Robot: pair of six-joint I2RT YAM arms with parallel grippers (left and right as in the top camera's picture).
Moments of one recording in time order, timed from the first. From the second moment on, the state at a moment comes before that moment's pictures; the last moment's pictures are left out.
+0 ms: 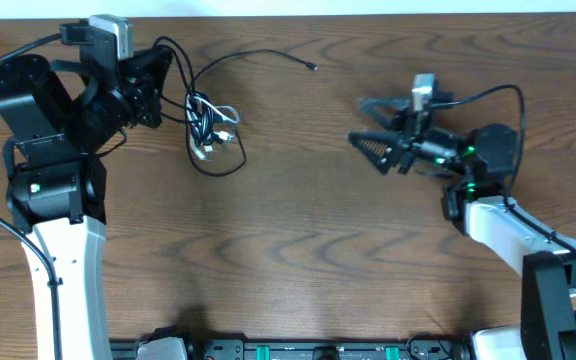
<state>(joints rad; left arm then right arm) 0.20 1.24 1.30 -0.37 0.76 0.03 0.17 1.60 0.68 1.12 -1.08 0.67</state>
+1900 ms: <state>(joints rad) -0.15 1.34 1.30 -0.21 1.49 0.07 0.40 1.60 0.68 1.25 -1.24 -0.28</state>
